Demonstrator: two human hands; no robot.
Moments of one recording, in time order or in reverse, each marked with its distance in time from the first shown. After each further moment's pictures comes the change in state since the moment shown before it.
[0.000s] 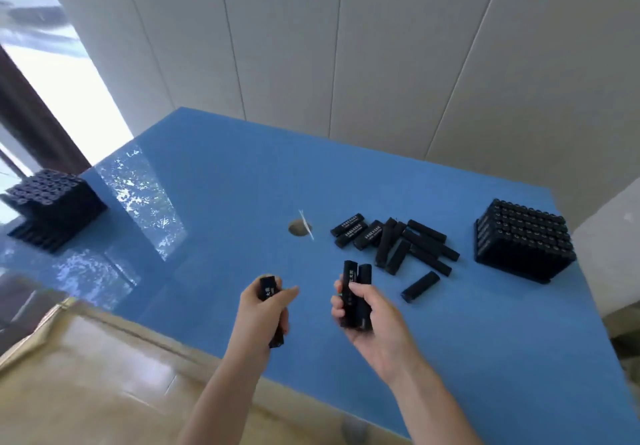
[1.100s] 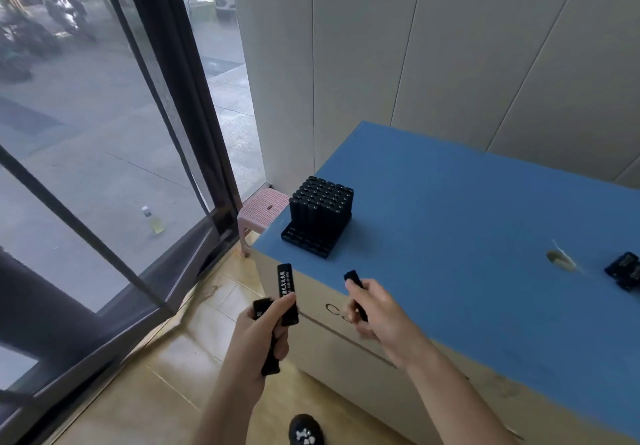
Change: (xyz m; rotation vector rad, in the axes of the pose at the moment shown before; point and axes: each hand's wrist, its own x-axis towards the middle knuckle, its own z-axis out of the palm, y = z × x) left_hand 0.030 0.071 -0.455 -0.173 0.088 -0.058; right_hand 0.077 0.289 0.330 -0.904 -0.214 0.015
